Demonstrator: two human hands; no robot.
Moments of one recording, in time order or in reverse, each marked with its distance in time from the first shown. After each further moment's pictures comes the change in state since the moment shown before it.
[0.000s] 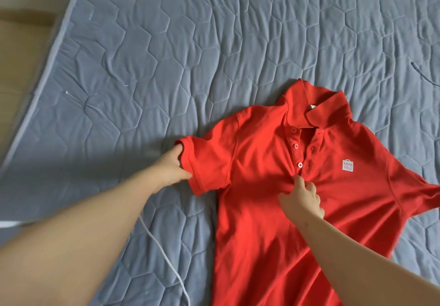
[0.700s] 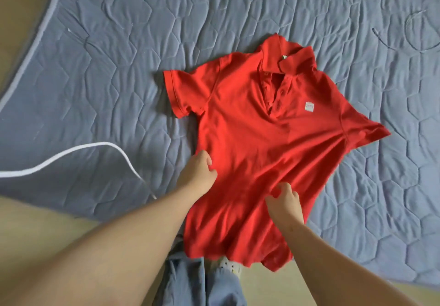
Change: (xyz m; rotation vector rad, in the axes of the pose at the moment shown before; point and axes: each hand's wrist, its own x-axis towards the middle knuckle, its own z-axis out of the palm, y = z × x) left_hand -0.138 -0.038 0.167 0.234 0.255 0.133; right_hand -0.114 0.138 0.027 0.171 -0.067 -0.024
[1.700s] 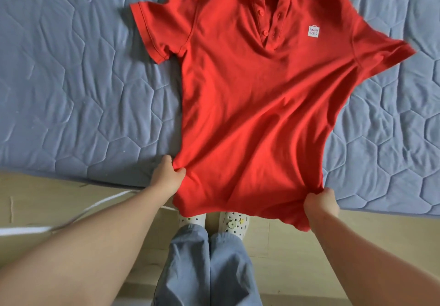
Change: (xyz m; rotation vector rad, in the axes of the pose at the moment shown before) left_hand -0.061 -0.099 0.051 0.094 -0.088 -0.360; right_hand 0.000 0.156 0.025 0.146 0.150 0.441
